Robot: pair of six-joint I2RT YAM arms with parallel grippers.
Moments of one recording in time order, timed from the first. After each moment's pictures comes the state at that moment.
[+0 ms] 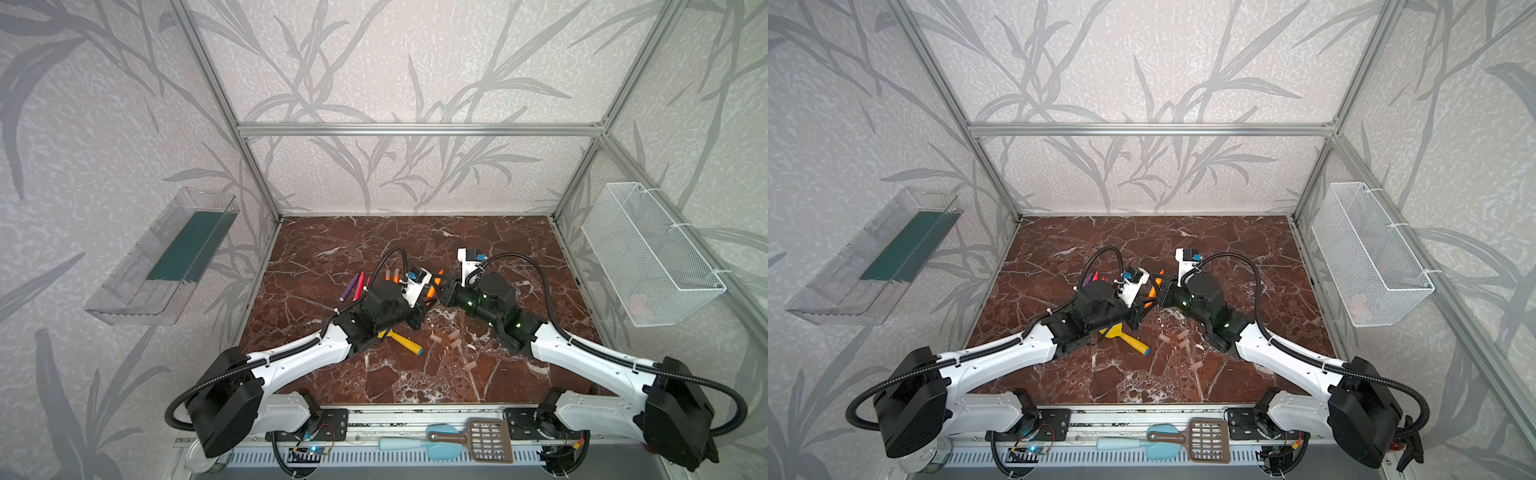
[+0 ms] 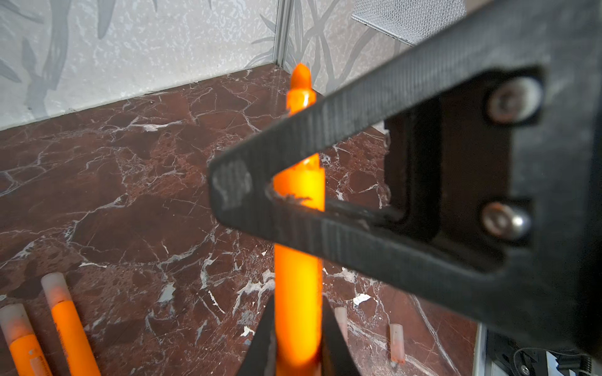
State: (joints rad) left arm -0.82 1.28 0.71 0.20 0.15 -0.17; right arm 0.78 1.20 0.72 0.28 0.00 0.73
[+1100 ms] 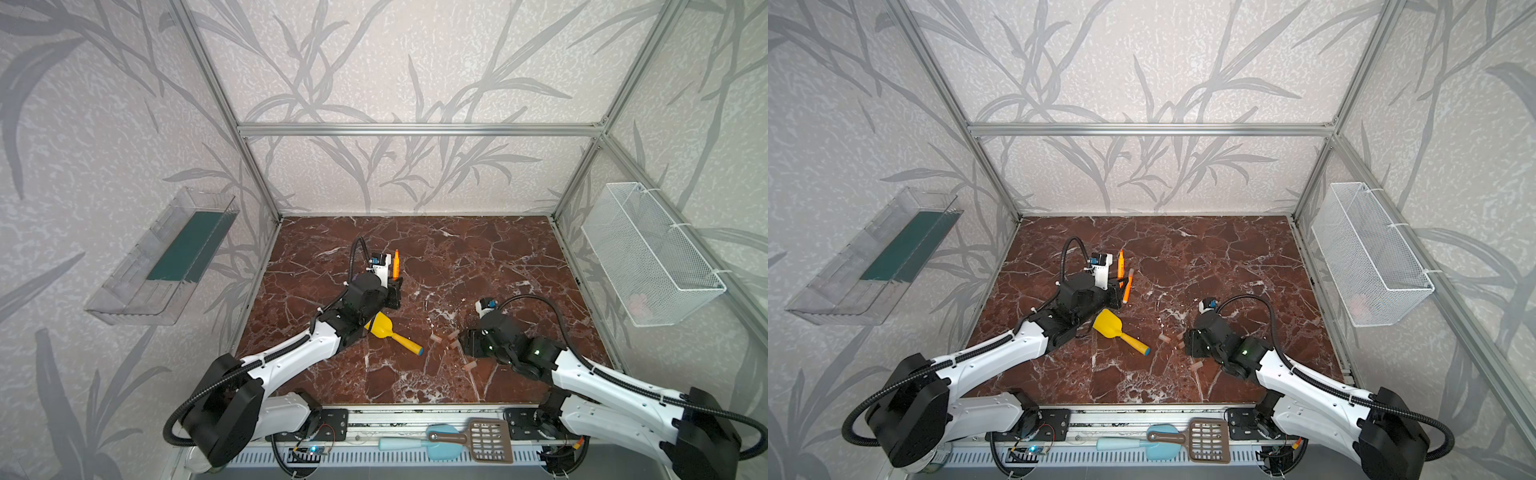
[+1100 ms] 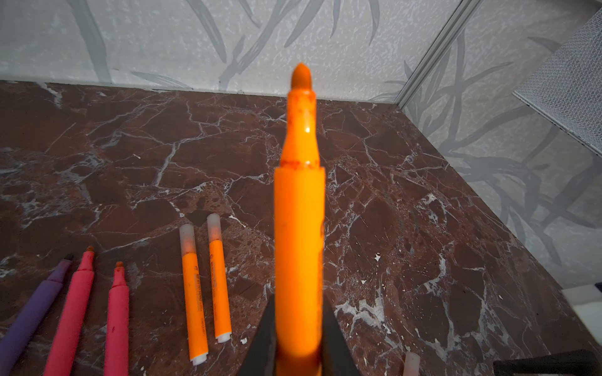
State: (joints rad) left arm -0.63 1.25 0.65 0.21 -0.08 -0.39; right arm 0.82 0.97 0.47 -0.39 0.15 0.73
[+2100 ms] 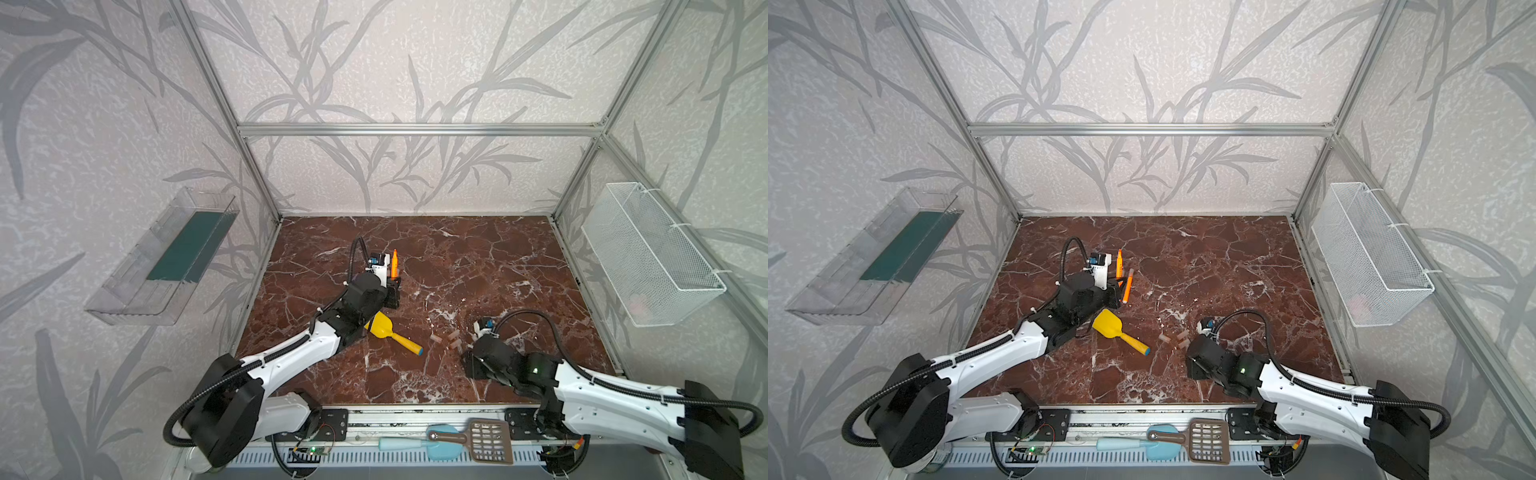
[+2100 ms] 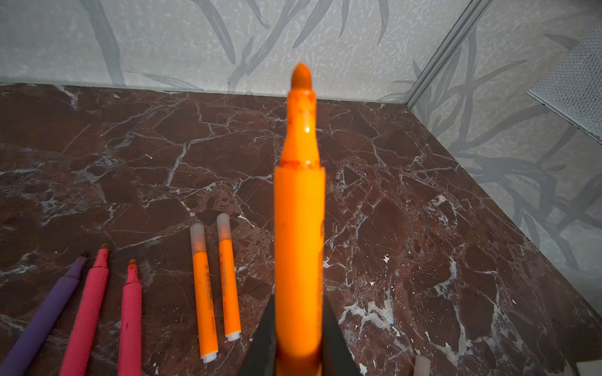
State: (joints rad) left arm -0.63 1.25 0.65 0.21 -0.10 -0.38; right arm 1.05 0.90 0.37 -0.45 0.23 0.93
